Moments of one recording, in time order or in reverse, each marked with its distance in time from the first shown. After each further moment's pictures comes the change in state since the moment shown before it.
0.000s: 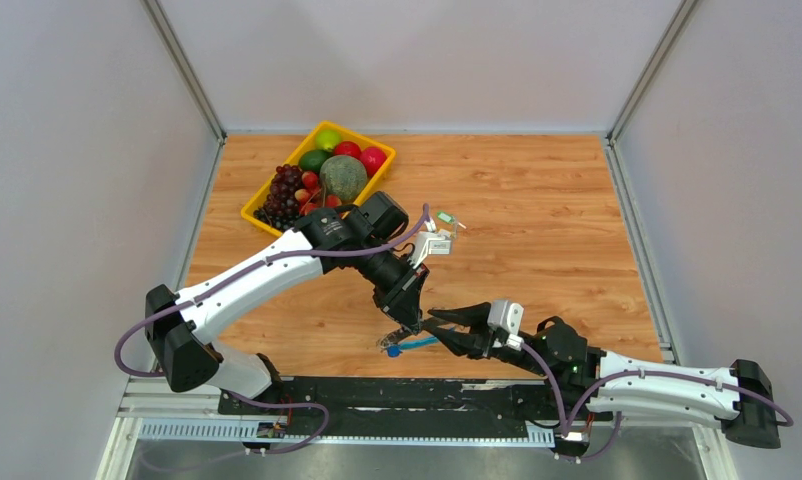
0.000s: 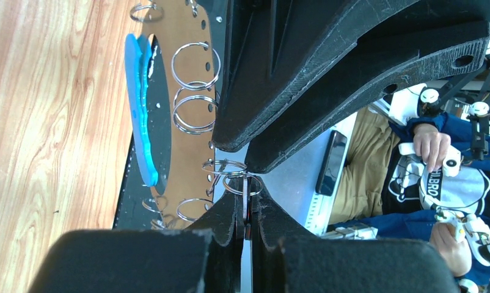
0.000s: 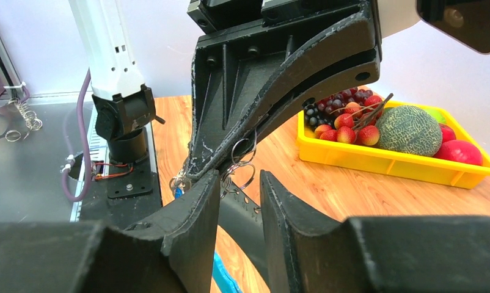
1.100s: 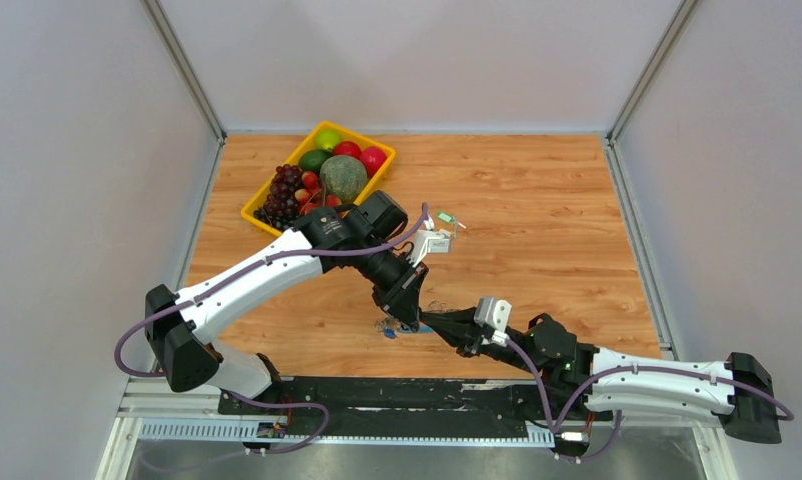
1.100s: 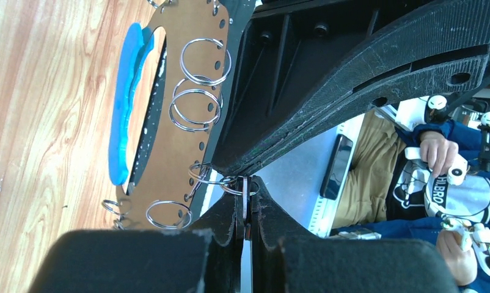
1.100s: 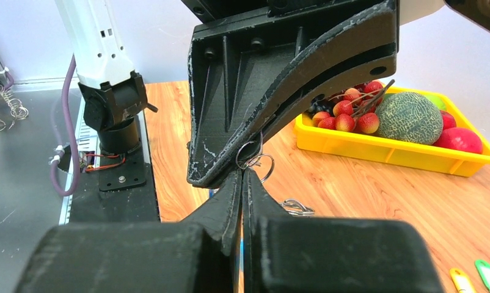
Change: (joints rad) left arm 0.004 0.000 0.000 0.000 -0.030 -0.007; right arm 0.000 0.091 0.039 -0.003 0.032 -0.005
